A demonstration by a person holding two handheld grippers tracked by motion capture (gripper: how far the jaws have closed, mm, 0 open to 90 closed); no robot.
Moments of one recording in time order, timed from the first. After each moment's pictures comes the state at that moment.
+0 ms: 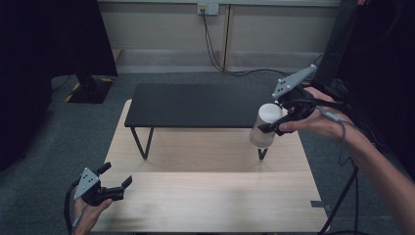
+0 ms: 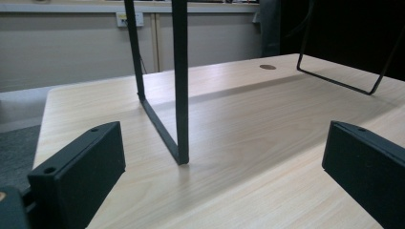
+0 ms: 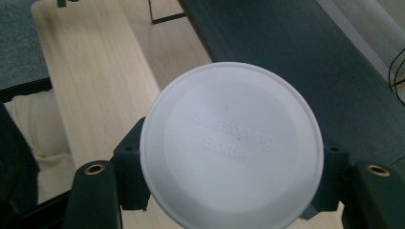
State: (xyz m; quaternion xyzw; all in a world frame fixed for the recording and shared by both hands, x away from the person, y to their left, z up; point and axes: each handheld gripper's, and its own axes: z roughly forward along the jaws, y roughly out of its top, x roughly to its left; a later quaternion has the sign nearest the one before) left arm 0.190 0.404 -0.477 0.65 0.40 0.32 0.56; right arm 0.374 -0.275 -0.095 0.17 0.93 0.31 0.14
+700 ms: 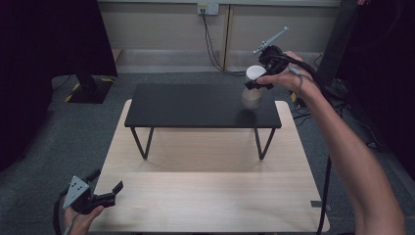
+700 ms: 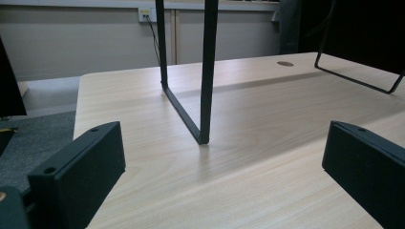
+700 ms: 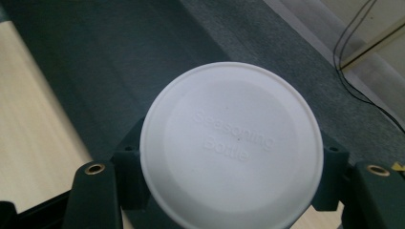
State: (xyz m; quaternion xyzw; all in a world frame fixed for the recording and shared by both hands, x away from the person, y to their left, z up) left arm 0.166 0.412 -0.480 0.64 0.43 0.33 0.54; right arm 0.491 -0.238 -0.097 0.25 0.90 0.30 0.19
